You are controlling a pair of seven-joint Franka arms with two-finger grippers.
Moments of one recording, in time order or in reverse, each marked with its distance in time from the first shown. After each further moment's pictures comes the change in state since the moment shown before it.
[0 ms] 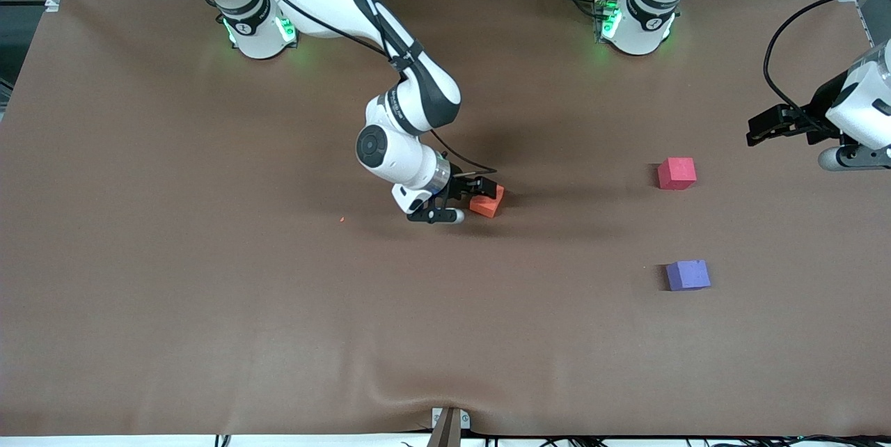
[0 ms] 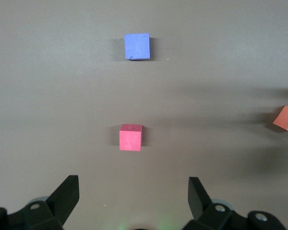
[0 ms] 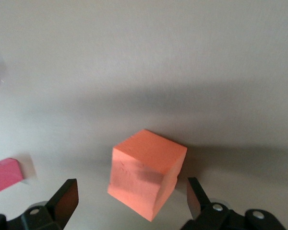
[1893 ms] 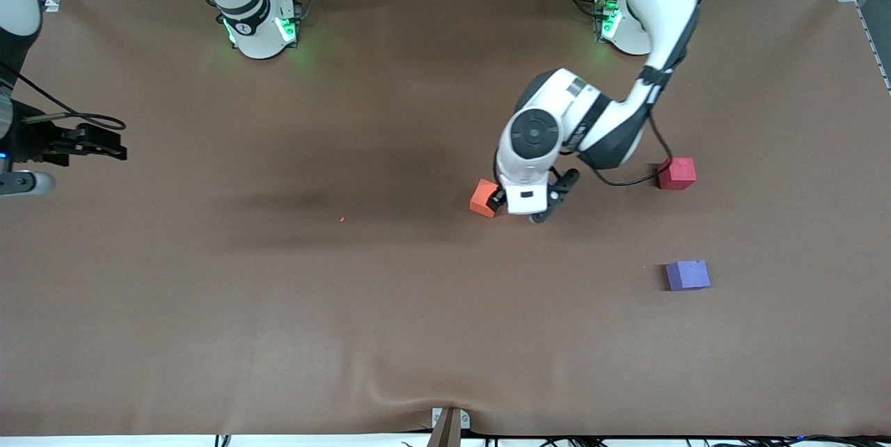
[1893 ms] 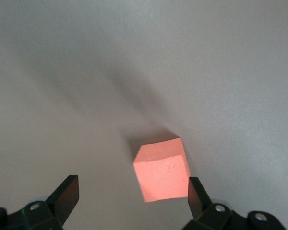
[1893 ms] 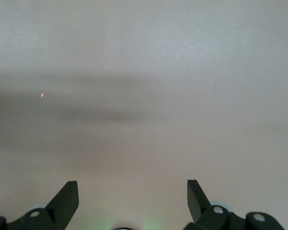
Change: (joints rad) left arm -0.628 0.516 -0.030 -0.014 0.057 0.482 -1.551; right arm -0.810 -0.591 -0.011 0.055 -0.870 -1.024 -0.440
